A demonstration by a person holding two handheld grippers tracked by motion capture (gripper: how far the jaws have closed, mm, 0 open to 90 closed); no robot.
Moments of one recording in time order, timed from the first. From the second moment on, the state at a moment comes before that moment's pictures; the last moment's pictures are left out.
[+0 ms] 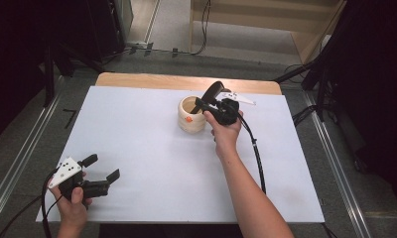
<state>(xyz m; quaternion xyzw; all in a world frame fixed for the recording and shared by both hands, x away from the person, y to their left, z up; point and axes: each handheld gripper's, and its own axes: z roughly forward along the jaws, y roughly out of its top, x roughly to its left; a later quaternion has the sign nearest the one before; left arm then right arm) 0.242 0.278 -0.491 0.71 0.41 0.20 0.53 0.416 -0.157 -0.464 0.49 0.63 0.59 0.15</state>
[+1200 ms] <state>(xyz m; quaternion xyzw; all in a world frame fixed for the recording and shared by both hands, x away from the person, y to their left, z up) 0.242 0.275 -0.492 0.72 0.41 0.20 0.53 0.352 -0.189 -0.451 0.48 0.67 0.51 0.25</state>
